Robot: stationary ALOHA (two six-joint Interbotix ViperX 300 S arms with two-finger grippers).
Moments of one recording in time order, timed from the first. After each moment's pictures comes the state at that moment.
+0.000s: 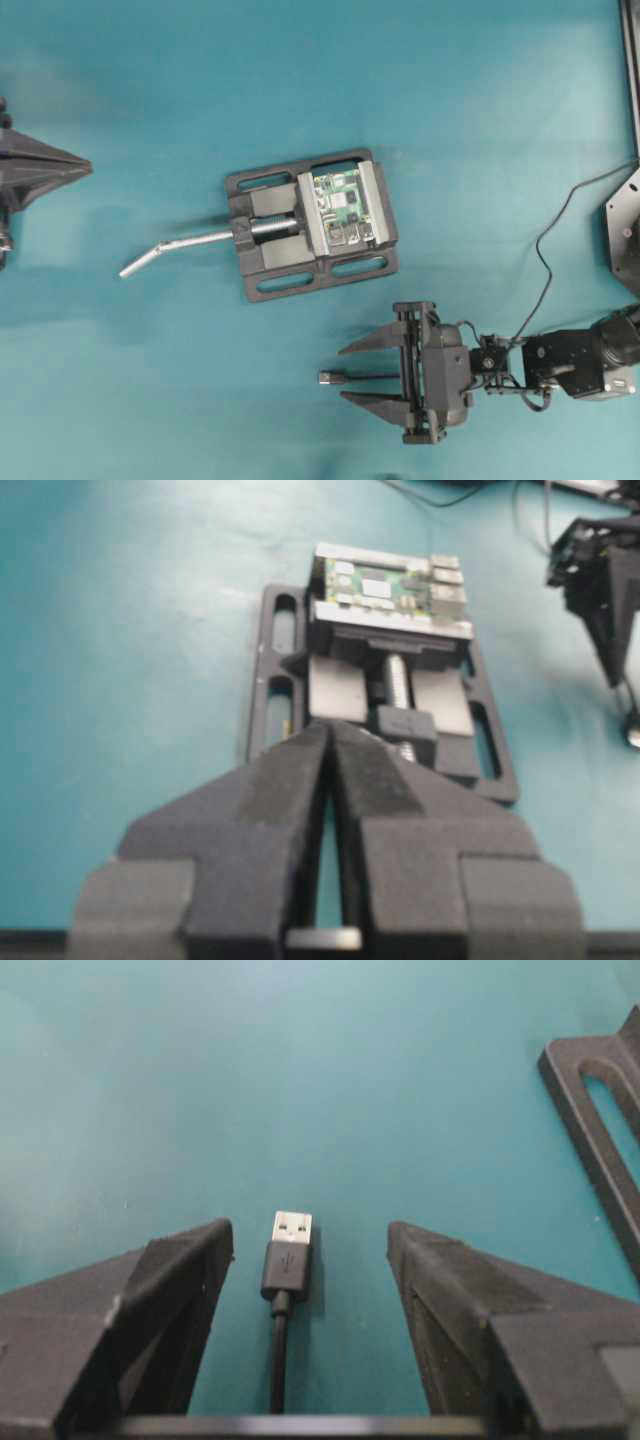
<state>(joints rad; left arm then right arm) 0.15 -1.24 1.50 -0.08 -0.10 -0.10 0.58 0.36 0.78 0.66 -0.91 -0.12</state>
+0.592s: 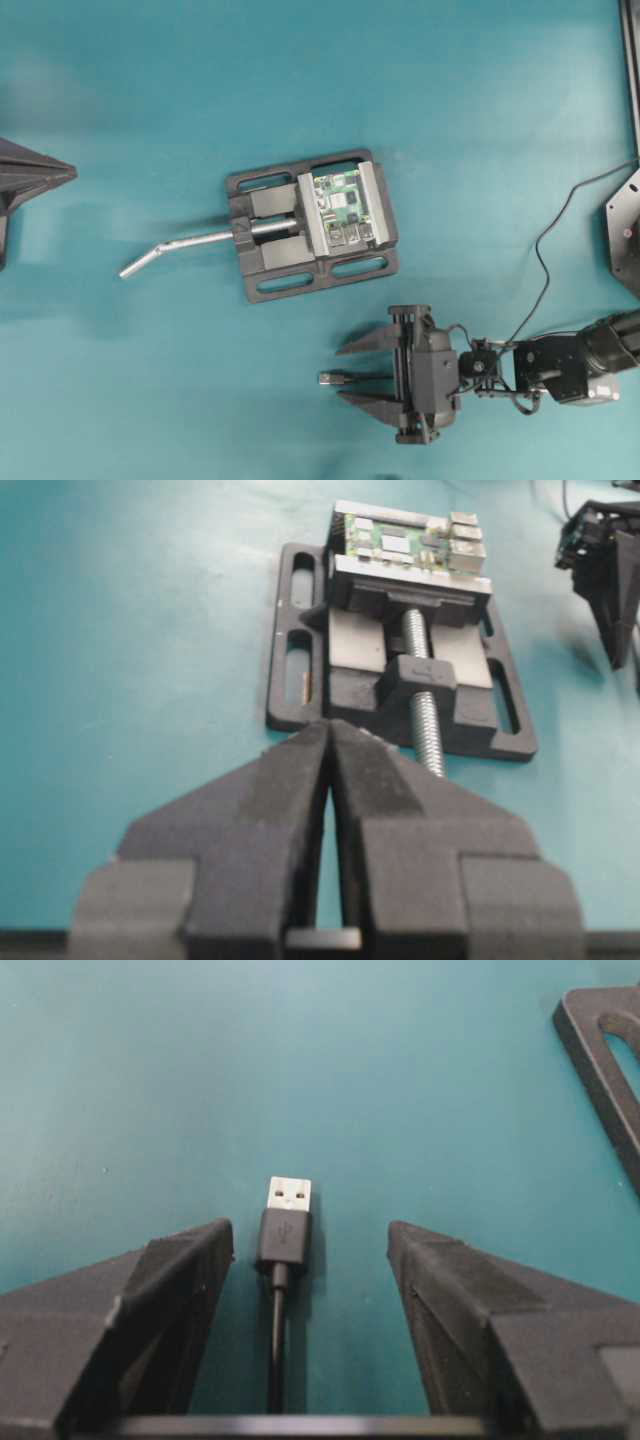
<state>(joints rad) 0.18 -1.36 1.55 -0.08 0.00 -0.10 0.58 0.42 0.75 0.68 -0.90 -0.12</state>
